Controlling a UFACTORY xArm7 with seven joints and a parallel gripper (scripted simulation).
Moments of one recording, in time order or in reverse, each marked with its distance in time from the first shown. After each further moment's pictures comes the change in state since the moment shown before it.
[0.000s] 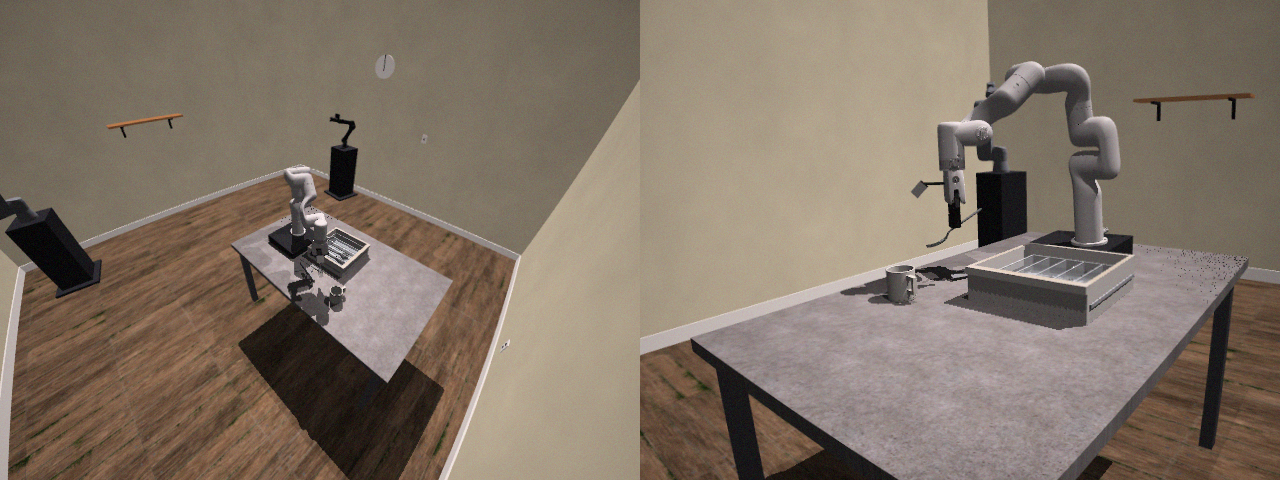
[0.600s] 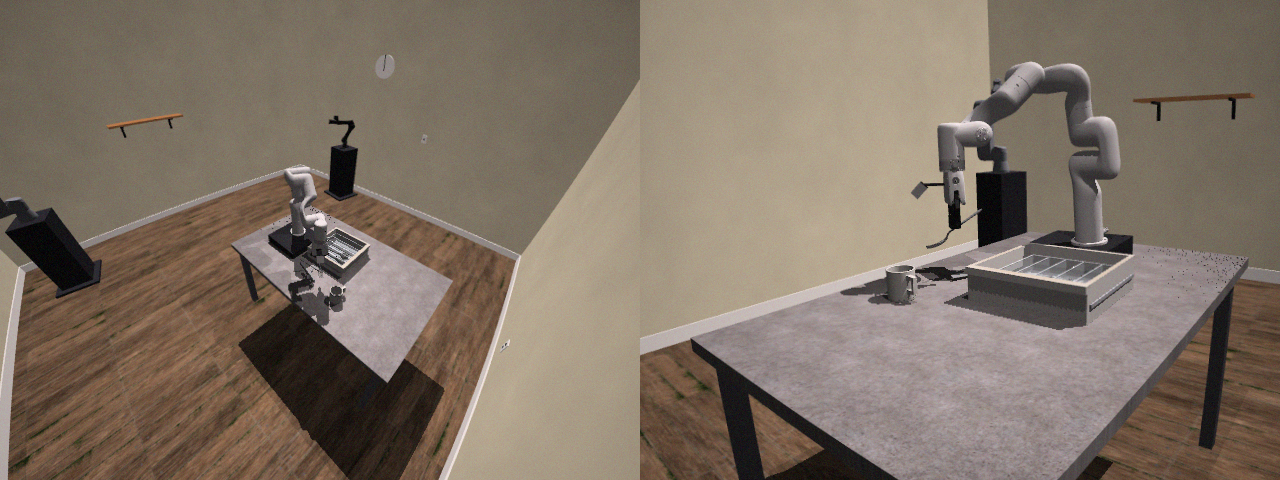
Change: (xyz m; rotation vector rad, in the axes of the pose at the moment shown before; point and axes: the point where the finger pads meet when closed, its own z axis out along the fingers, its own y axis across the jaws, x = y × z) arm 0.000 0.000 0.003 0.000 0.001 0.000
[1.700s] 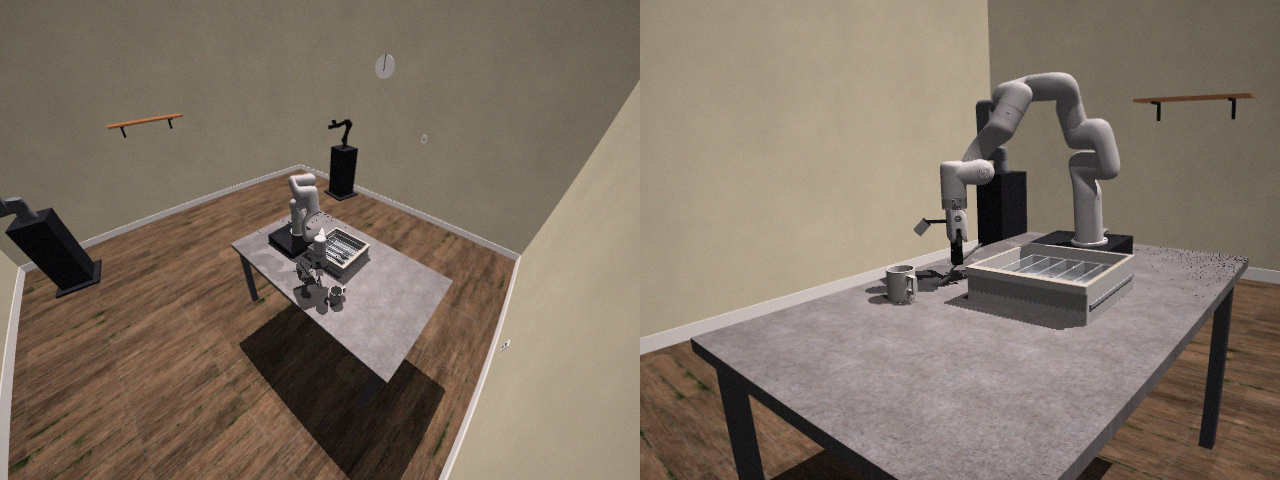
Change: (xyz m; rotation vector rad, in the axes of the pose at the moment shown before) arm -0.002 0.001 0.110 -0.002 -0.001 0.001
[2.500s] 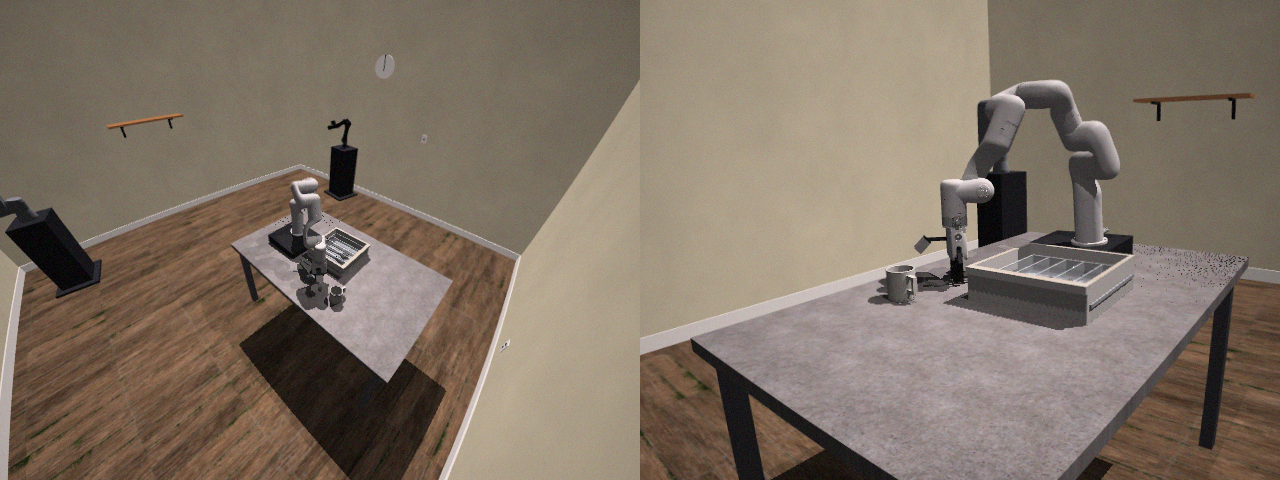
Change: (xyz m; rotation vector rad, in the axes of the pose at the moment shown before) arm 0.002 -0.001 0.053 0.002 0.001 -0.001
